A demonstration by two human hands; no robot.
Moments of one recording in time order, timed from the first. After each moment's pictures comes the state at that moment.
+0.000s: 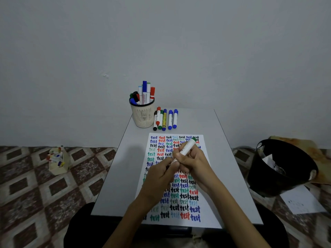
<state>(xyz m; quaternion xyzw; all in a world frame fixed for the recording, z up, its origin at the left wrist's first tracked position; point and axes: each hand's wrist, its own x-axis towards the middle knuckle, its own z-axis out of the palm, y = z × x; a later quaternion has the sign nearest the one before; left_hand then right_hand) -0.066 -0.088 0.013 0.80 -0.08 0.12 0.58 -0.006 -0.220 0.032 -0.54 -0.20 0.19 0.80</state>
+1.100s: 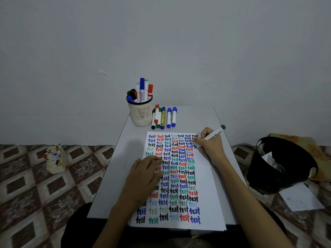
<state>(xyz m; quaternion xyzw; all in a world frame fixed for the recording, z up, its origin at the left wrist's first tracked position) -0.050 -0.034 -0.038 0.96 -0.08 0.16 0.22 0.089 -0.255 0.007 -0.72 -0.07 -0.03 0.68</state>
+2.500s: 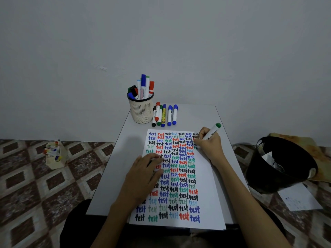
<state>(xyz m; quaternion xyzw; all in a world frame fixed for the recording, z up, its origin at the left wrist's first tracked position) -0.051 -0.035 -0.037 0.96 -0.07 0.16 0.24 0.097 -0.251 -0.006 -0.79 -0.08 -0.04 0.61</state>
